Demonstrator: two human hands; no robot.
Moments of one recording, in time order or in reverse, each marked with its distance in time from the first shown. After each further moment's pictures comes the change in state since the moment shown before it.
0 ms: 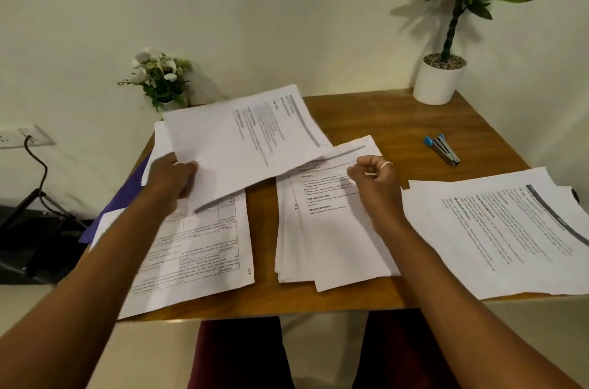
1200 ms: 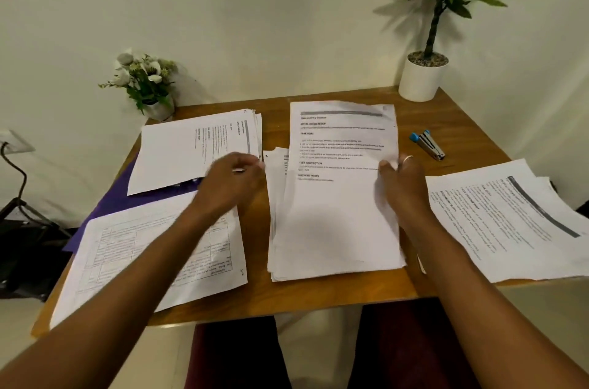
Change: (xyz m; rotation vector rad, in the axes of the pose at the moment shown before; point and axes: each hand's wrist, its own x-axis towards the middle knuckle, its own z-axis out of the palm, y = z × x) left_hand -0.086 0.022 0.073 0.340 -0.288 0.415; right_hand 0.019 -0.001 -0.051 -0.197 0.152 0.021
